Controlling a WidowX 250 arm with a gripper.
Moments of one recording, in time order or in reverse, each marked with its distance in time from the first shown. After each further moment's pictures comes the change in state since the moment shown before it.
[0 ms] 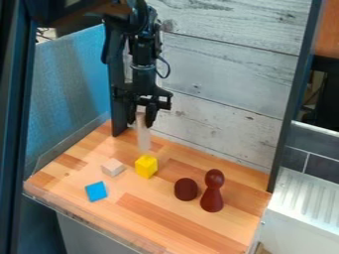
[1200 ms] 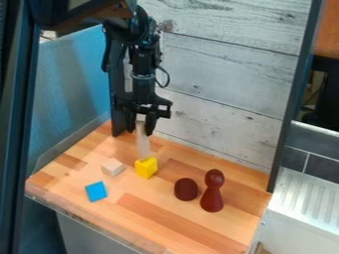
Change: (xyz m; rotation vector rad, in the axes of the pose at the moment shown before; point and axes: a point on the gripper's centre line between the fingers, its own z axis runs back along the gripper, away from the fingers) arm -0.004 -0.002 -0.014 0.001 0.015 0.025
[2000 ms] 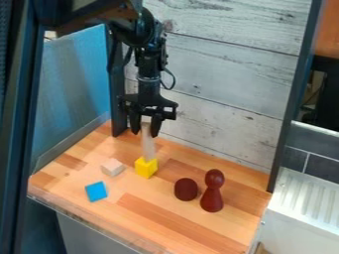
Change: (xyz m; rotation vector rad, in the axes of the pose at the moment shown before) arm 0.001 -0.010 -0.003 -0.001 -0.014 0.014
